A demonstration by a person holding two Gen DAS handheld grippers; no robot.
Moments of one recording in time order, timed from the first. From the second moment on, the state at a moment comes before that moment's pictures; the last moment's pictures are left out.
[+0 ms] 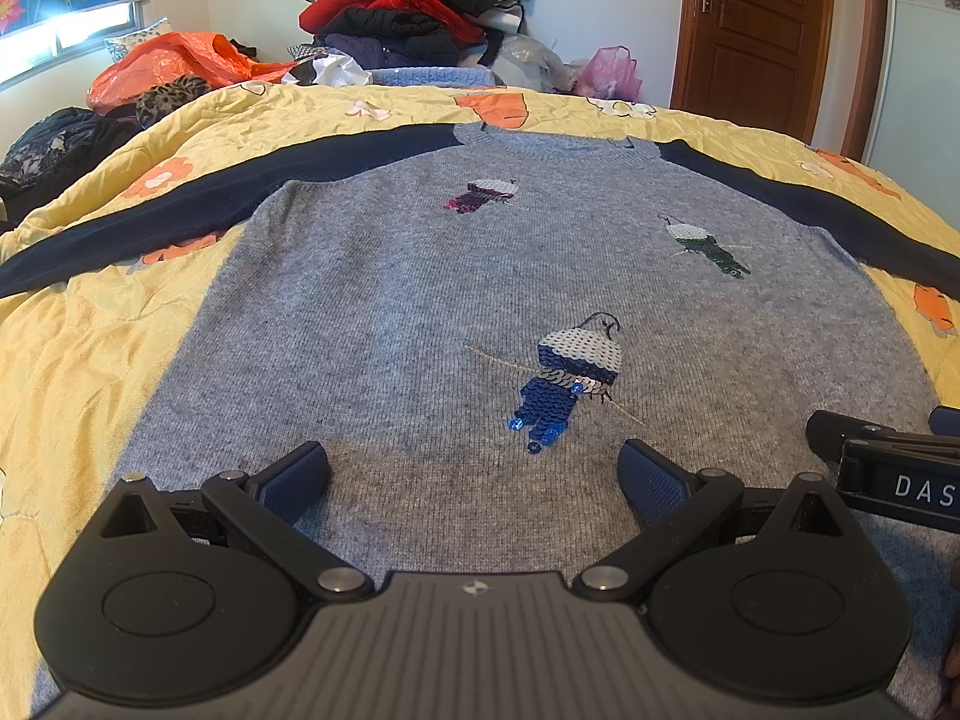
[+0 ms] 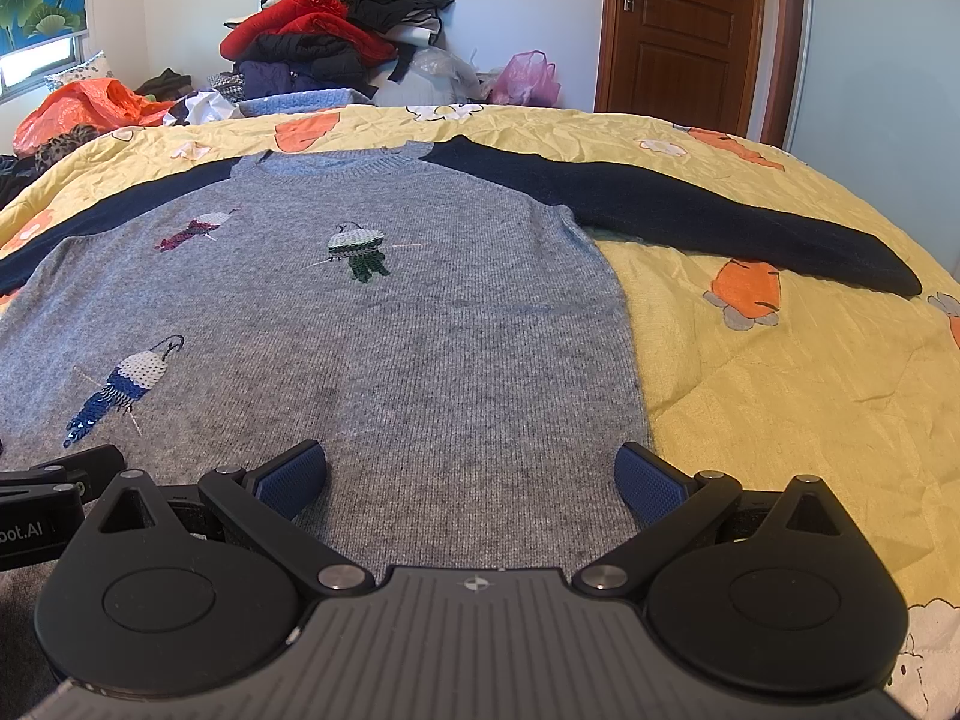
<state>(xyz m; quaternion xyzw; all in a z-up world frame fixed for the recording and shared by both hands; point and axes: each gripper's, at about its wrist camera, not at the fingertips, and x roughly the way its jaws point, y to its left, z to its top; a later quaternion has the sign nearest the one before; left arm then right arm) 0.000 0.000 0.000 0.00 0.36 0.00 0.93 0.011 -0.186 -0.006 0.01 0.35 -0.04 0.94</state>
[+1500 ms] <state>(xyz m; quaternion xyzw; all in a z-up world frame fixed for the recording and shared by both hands) -0.002 0.001 0.000 0.00 0.36 0.00 0.93 0.074 -0.551 -0.026 0.51 0.16 -0.18 0.83</state>
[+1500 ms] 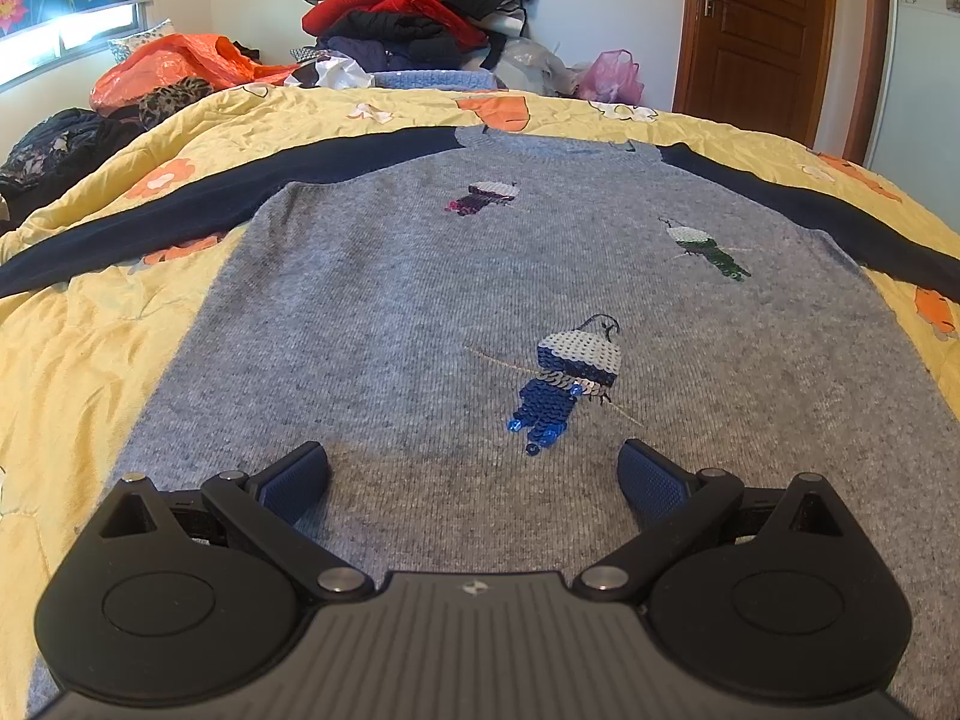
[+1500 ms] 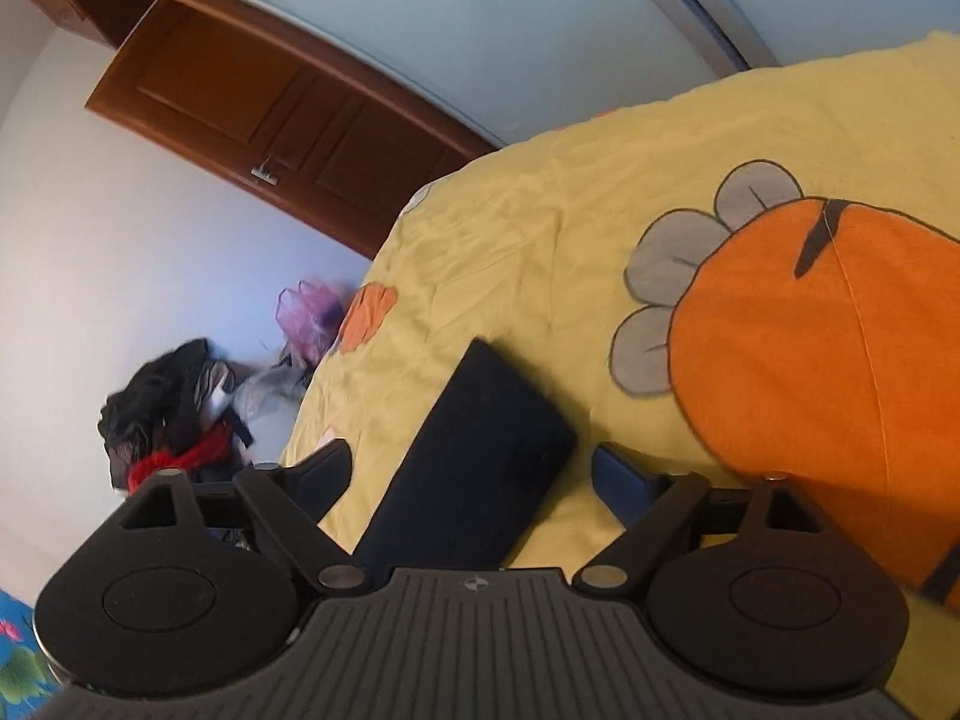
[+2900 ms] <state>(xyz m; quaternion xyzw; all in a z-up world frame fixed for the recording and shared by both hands) -0.002 0.000 0.002 0.00 0.35 0.00 0.94 0.127 -0.207 0.021 0.20 0.28 0.15 0.93</state>
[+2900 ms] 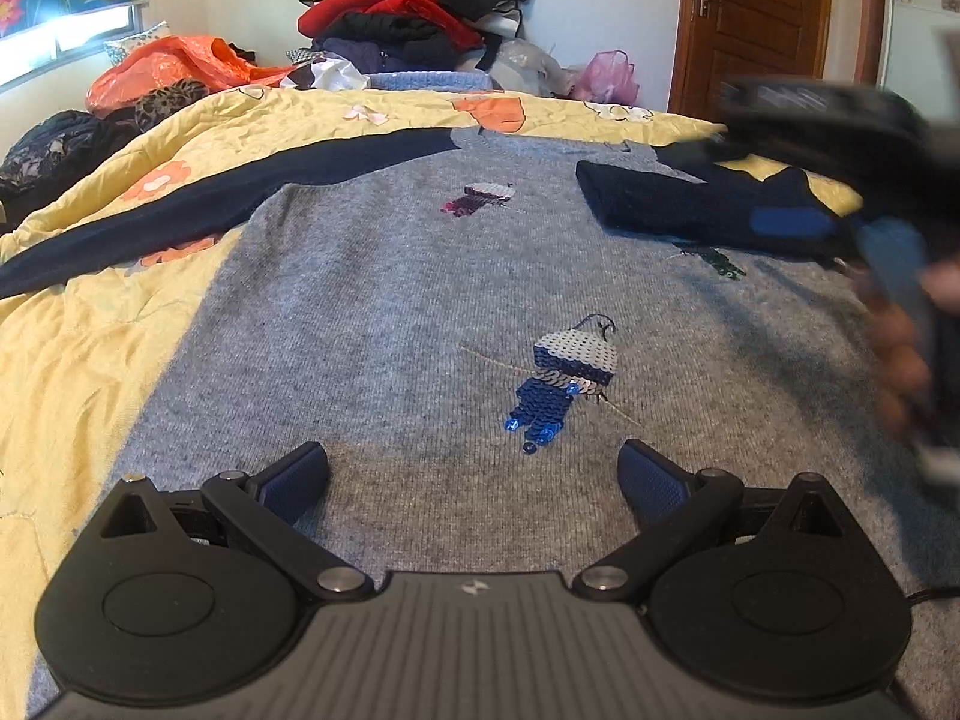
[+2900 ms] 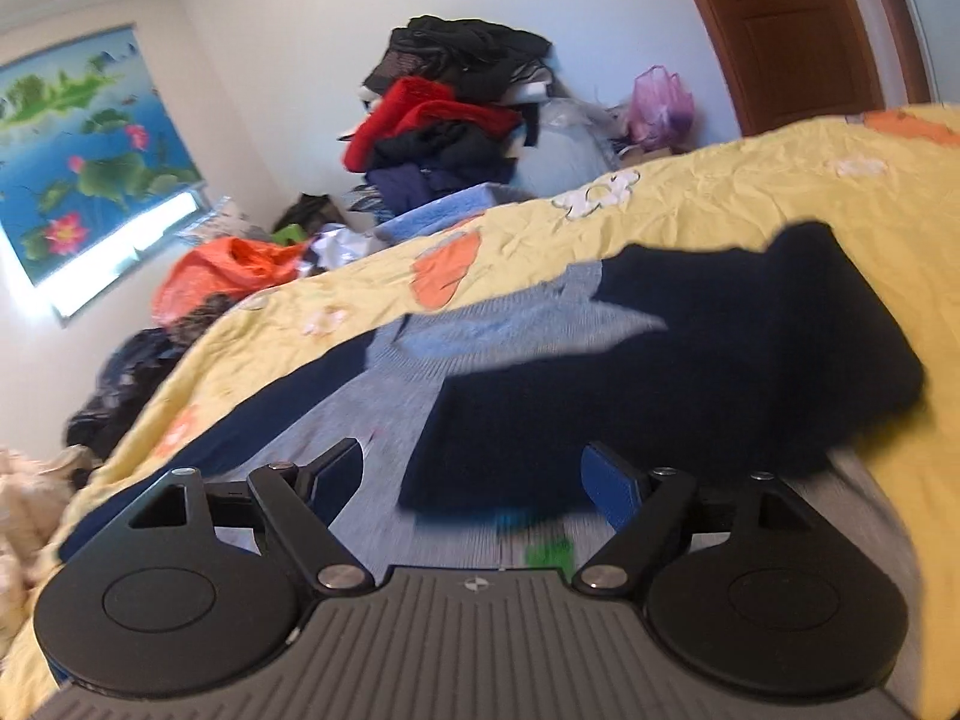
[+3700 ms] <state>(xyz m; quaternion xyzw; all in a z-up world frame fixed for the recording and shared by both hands) 0.203 0.014 0.008 -0.40 0.45 -0.15 0.78 0.080 -0.259 -0.017 0.31 0.25 0.15 0.90</state>
